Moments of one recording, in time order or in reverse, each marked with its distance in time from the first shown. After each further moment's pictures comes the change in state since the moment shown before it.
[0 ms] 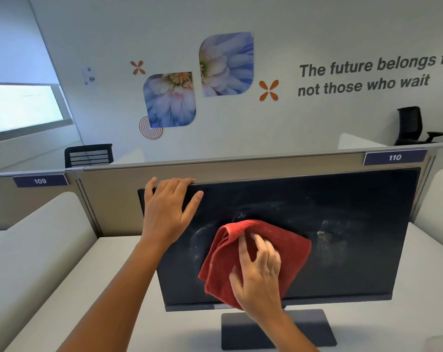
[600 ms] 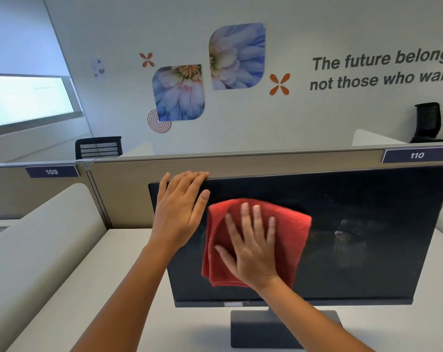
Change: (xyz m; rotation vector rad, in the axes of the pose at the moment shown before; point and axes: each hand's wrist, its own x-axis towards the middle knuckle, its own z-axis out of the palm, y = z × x) left_hand -0.010 -0.005 -0.001 -0.089 -0.029 0.029; right_hand 0.049 -0.006 0.041 -0.234 0.154 -0.309
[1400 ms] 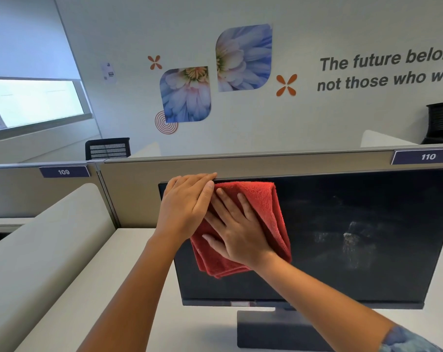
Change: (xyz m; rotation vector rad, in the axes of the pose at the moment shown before) left_hand 0.009 0.005 -0.016 -0.123 -0.045 -0.082; right_hand 0.059 -0.015 -0.005 0.086 0.013 -0.336
